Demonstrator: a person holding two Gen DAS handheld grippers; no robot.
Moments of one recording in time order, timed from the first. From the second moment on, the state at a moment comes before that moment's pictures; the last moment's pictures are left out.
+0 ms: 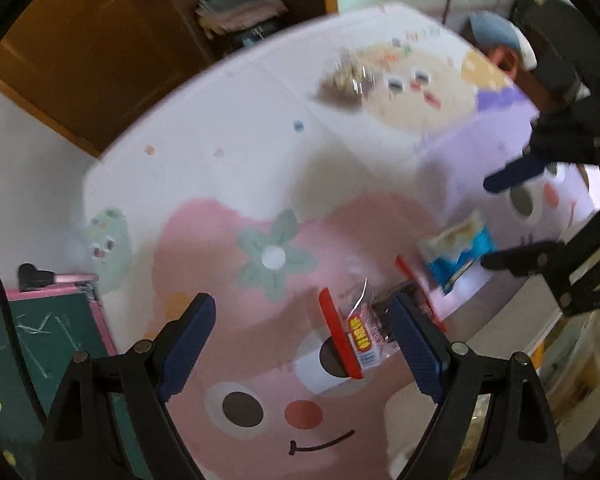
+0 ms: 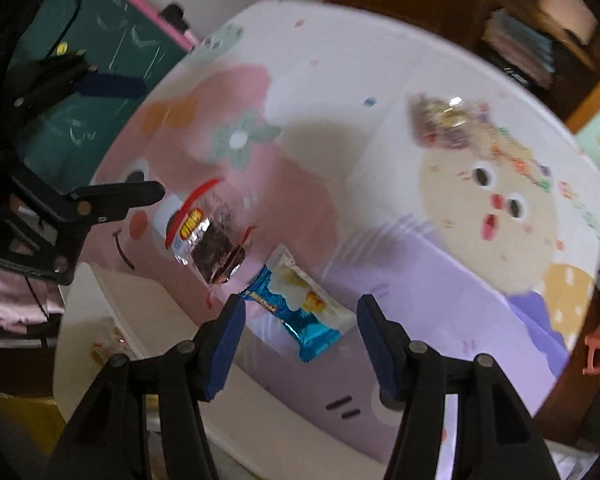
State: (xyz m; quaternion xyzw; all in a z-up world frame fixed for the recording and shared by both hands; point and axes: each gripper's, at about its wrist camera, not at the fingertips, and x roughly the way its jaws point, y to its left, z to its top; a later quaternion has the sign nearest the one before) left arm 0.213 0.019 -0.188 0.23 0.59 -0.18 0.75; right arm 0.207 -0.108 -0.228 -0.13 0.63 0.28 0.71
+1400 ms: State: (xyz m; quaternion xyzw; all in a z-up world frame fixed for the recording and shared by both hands) left arm 0.212 -0.005 -0.259 0.08 0.73 -0.10 0.68; right arm 0.195 -0.128 -0.241 -0.15 0.61 0.27 0.73
